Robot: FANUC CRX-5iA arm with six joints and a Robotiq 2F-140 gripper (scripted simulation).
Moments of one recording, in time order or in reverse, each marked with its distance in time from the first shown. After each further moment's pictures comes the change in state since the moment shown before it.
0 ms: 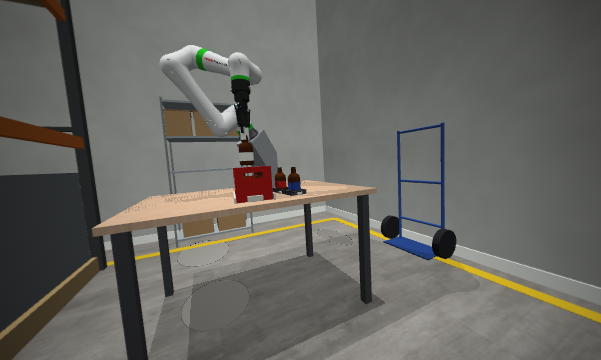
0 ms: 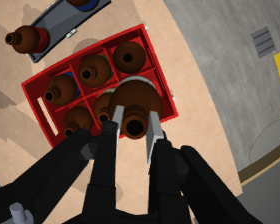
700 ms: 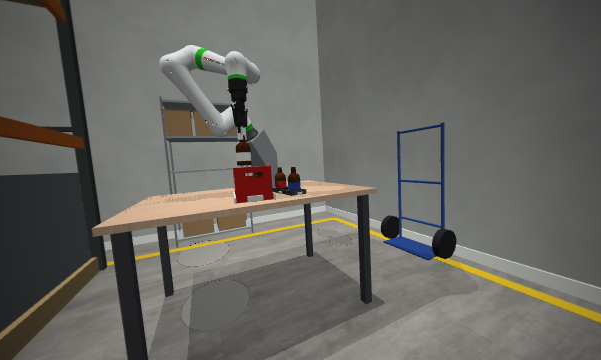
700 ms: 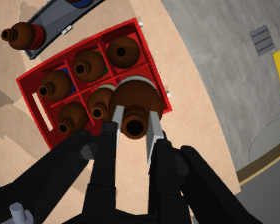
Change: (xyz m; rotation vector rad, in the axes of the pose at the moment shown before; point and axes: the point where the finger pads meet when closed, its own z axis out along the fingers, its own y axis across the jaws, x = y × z) arm -0.009 0.015 0.000 0.000 0.000 0.000
